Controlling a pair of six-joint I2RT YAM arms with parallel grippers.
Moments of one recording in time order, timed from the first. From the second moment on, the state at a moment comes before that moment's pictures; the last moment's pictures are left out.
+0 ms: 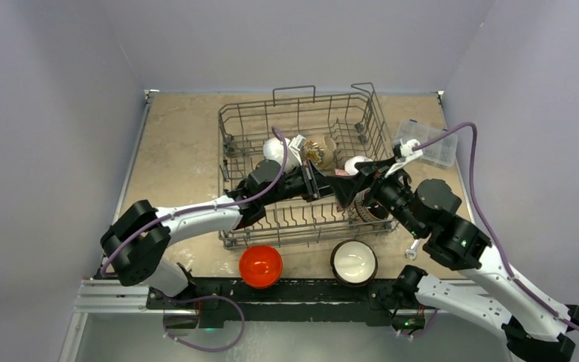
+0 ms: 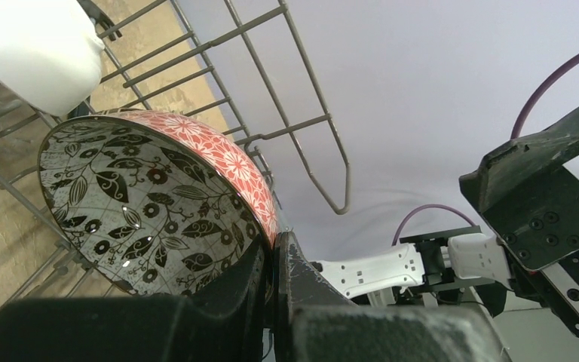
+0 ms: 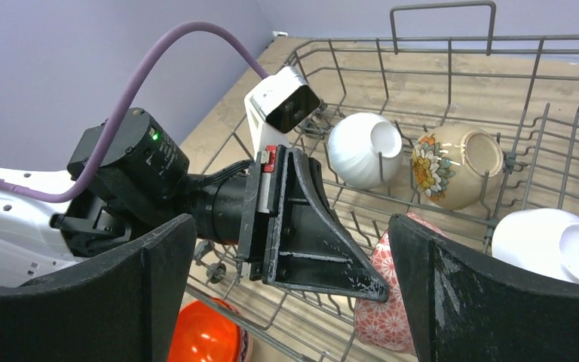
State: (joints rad) left arm -0.91 1.50 0.86 0.60 0.30 -1.13; right arm 0.88 0.67 0.96 -0.33 0.22 0.39
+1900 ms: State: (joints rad) left arm -0.85 1.66 0.77 0.74 0.30 -1.17; right arm 0.88 0.77 0.98 -0.36 0.21 0.35
